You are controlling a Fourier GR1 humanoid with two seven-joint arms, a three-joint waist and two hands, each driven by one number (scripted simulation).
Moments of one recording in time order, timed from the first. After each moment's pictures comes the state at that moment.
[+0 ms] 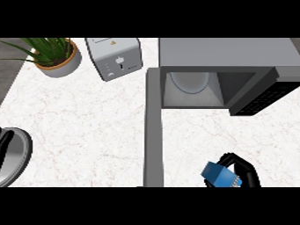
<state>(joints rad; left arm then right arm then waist) 0.36 0.01 0.10 -2.33 0.19 -0.25 0.08 0.05 -0.07 0.01 -0.89 -0.03 0.07 -1.04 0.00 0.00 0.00</state>
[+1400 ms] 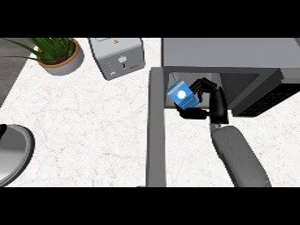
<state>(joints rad) 0.30 0.05 0.22 -2.25 0.27 -0.31 0.11 -0.51 -0.03 0.06 -0.88 0.12 -0.42 -0.45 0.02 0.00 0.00</state>
